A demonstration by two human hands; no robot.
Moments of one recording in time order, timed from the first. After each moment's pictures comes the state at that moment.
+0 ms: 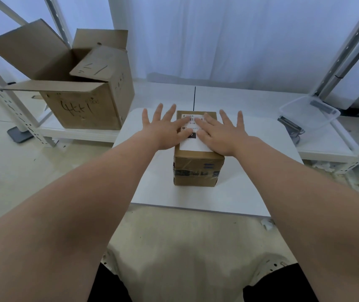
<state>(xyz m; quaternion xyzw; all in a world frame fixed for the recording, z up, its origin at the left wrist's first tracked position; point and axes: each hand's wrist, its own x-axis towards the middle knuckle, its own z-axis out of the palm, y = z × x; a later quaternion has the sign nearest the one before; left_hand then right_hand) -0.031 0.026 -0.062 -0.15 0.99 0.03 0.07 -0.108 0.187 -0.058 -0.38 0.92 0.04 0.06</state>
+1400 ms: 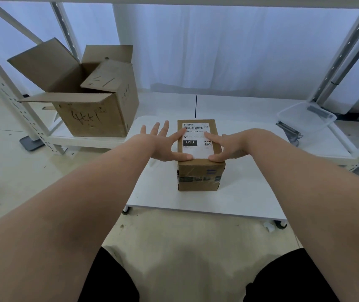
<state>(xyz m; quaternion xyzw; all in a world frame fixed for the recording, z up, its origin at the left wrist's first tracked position) 0.003 0.027 -0.043 -0.14 0.97 0.00 0.20 -0.096 0.205 -0.020 -0.32 0.89 0.06 0.31</state>
